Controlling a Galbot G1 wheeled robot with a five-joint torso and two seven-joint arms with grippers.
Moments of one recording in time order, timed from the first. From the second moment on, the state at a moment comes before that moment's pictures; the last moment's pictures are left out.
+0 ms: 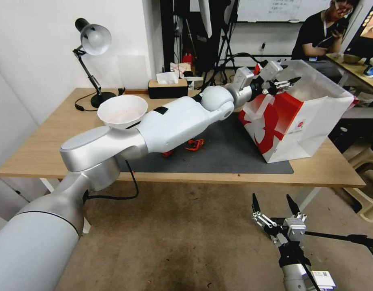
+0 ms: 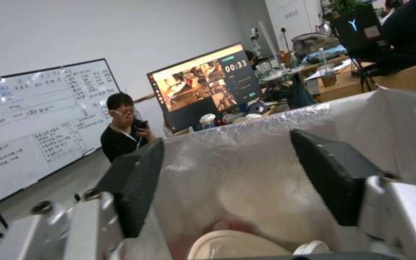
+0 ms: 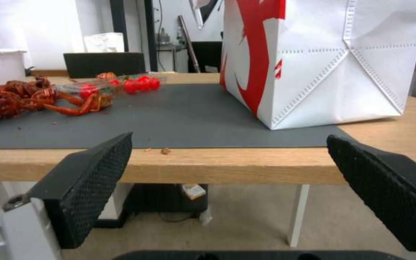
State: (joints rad) left arm -0.24 -1.50 0.82 -1.04 -0.95 -0.13 0.16; right arm -1.87 1.30 0.50 2.14 0.17 0.32 0.17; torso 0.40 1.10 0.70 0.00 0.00
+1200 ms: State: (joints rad) left arm 0.06 -1.13 0.55 -1.43 -0.90 -0.13 0.23; right arm -1.87 1.31 0.49 2.15 0.13 0.32 0.16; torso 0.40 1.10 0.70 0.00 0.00
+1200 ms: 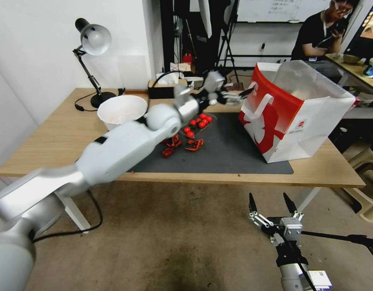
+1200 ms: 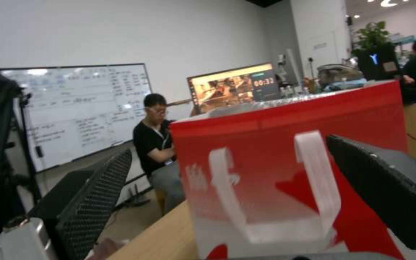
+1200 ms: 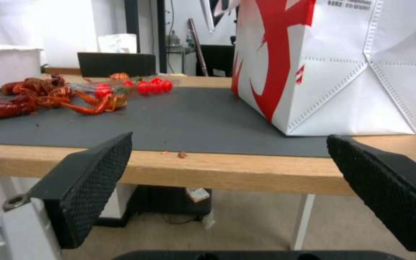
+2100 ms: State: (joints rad) left arm 1.01 -0.89 -0.05 -1.97 -0.42 0.07 -0.51; right arm -1.87 1.30 0.46 2.16 0.09 0.31 0.16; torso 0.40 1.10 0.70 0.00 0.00
